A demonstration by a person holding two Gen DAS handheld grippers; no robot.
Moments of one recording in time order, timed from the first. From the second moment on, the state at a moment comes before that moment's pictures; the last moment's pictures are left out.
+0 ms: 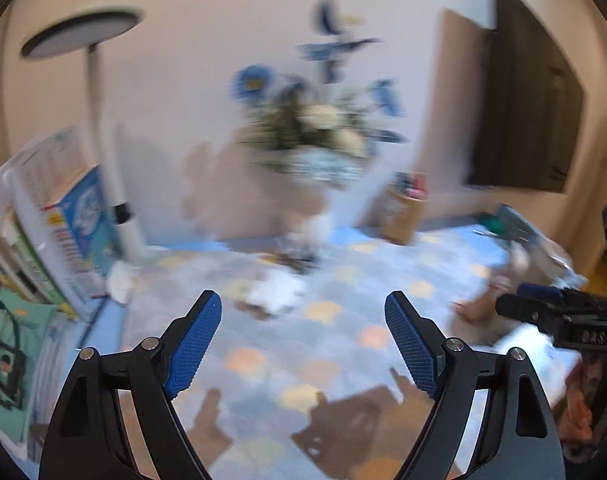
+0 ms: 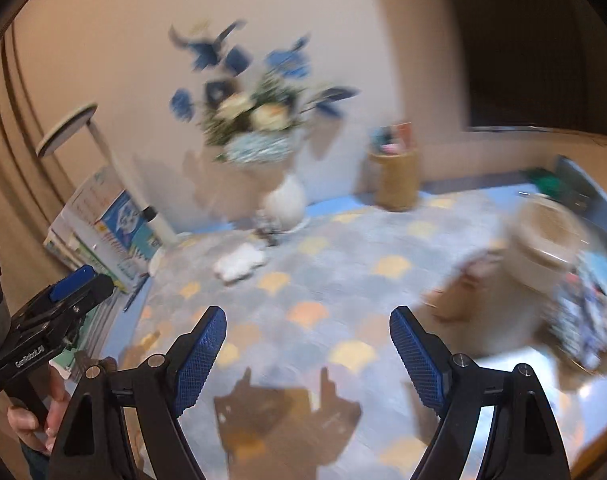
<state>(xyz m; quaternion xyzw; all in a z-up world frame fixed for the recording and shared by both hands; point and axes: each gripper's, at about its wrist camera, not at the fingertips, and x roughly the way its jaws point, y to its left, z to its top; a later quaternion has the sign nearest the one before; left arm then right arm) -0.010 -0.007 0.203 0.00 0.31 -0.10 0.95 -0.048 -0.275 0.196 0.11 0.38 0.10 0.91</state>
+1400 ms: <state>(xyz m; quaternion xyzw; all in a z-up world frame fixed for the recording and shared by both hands) 0.097 -0.016 0.057 -0.06 0.44 -0.17 0.88 0.149 -0.176 0.082 0.01 0.44 0.16 0.88</state>
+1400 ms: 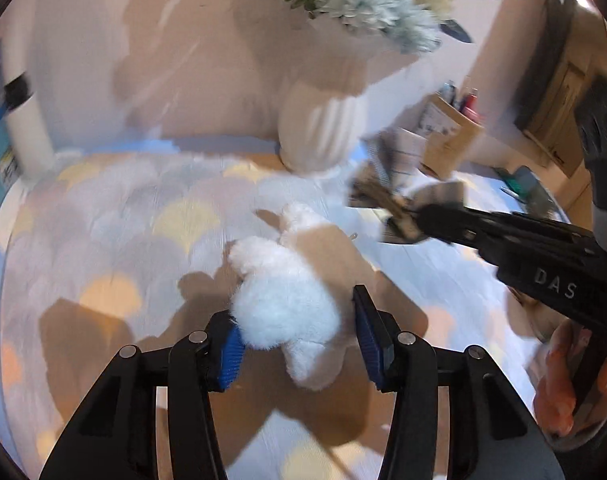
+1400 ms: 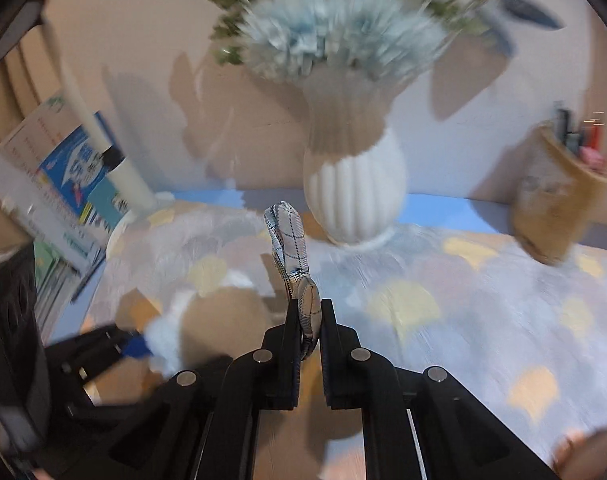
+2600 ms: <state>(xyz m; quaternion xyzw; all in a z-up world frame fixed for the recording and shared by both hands) -0.060 -0.023 0.022 0.03 0.48 -0.20 0.85 -0.062 -0.212 0.030 0.01 0.49 0.18 0.85</state>
